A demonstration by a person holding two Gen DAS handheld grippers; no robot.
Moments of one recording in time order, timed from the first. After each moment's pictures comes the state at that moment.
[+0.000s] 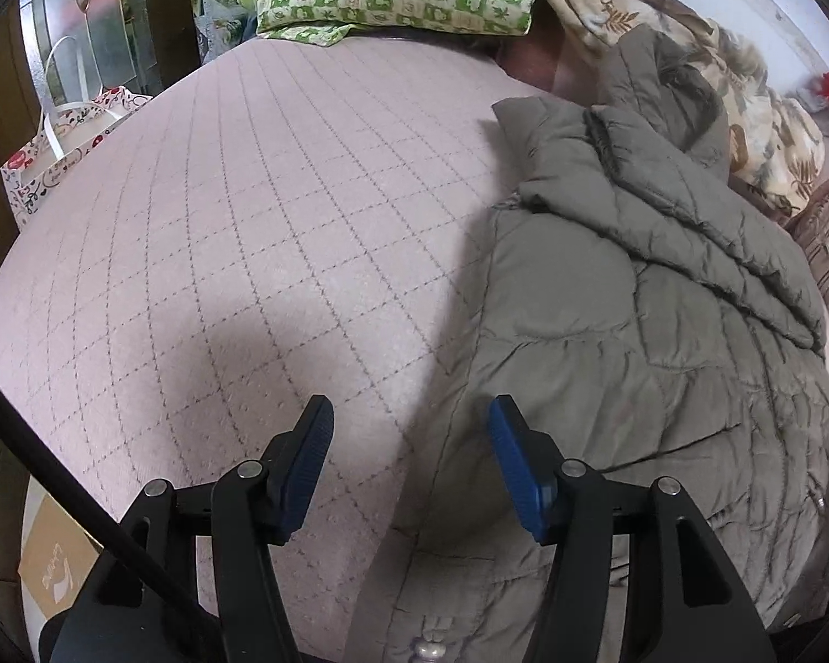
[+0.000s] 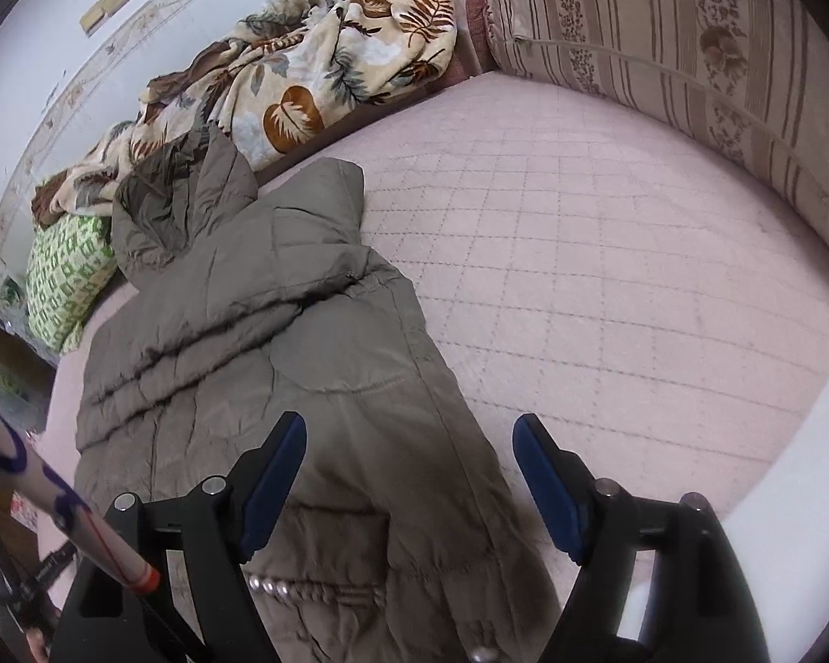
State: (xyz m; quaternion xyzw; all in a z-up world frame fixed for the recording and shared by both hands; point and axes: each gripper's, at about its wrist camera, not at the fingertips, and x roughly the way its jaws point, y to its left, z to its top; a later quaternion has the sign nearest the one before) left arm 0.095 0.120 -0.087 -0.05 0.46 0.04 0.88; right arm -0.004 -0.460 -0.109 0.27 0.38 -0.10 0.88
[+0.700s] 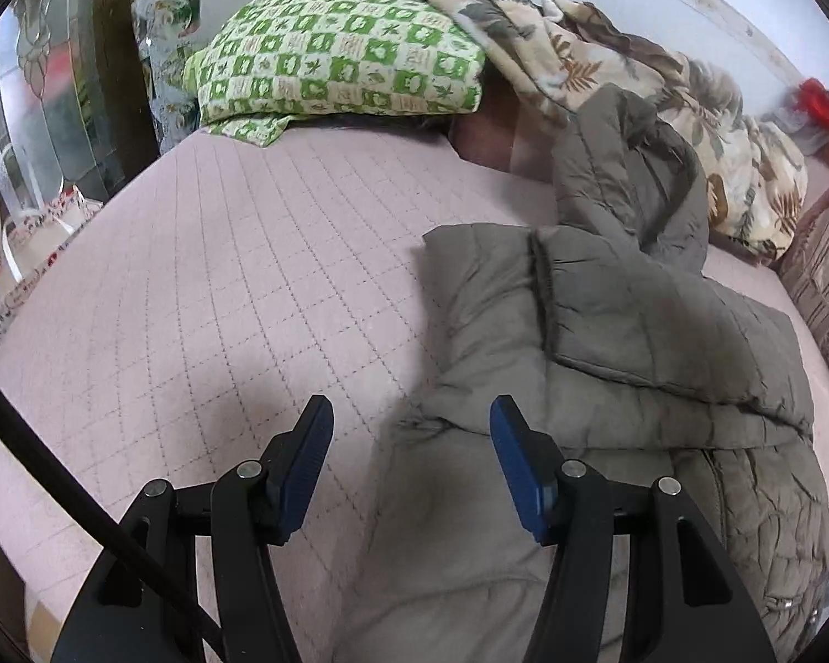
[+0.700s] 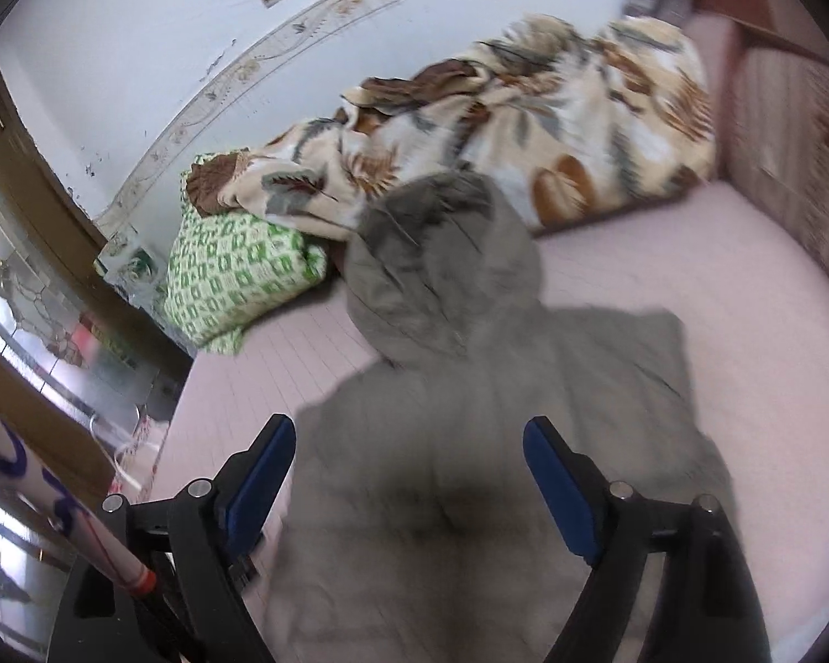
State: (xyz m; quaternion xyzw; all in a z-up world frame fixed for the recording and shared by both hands) left arm 0.192 0.076 -0.044 -0.03 0.40 0.02 0.92; right arm 0.152 -0.298 0.072 0.23 0.33 0.07 0.91
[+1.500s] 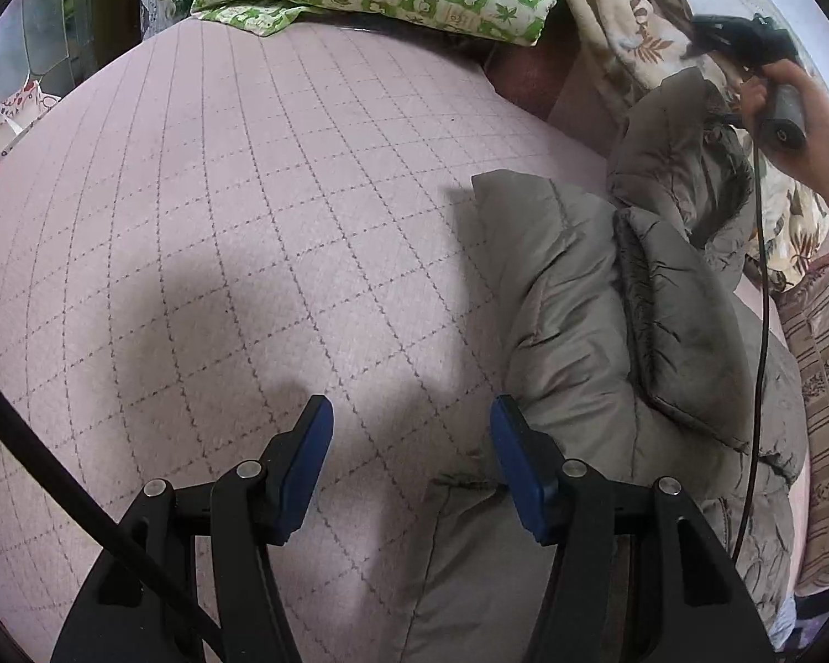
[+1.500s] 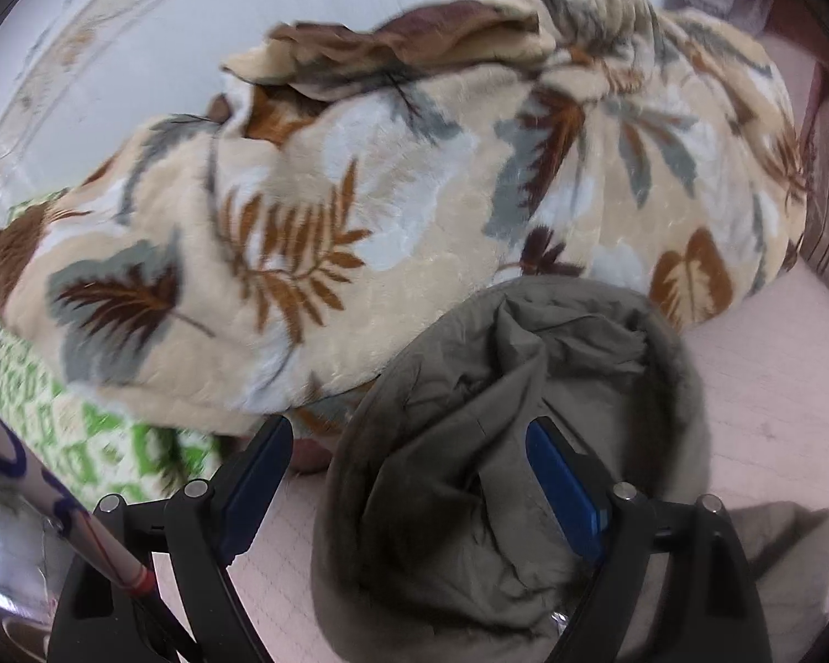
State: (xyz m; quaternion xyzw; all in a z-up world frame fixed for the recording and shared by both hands) left arm 0.261 0.113 -0.091 -0.12 0.48 -0.01 0.87; right arm 0.550 -0.239 0.041 0.24 0.36 -0.09 0.90
